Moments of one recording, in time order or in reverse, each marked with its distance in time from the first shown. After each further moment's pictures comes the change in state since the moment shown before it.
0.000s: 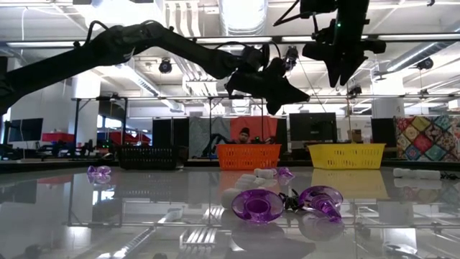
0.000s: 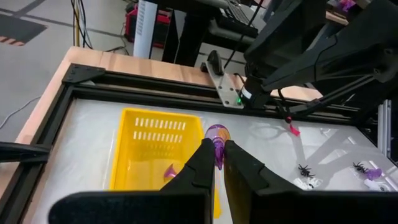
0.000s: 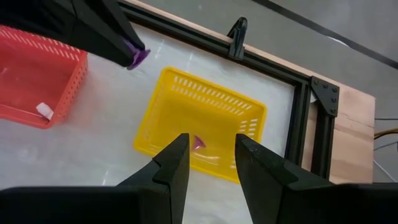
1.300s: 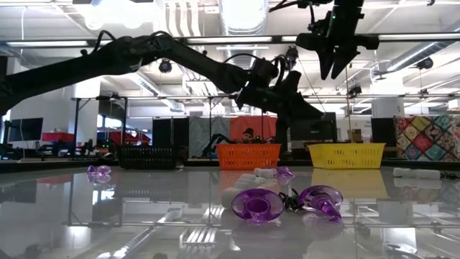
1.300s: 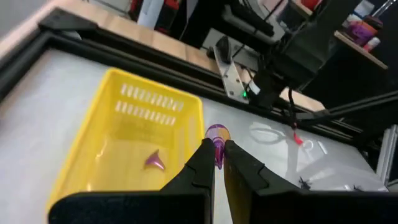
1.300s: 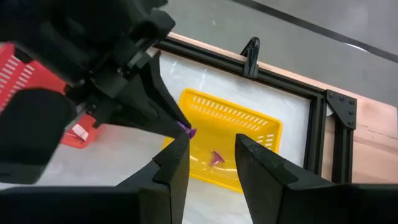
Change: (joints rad) left arm -0.049 0.117 0.043 0.086 -0.061 -0.216; right arm 0.000 0.000 0.054 0.046 -0.003 -0.007
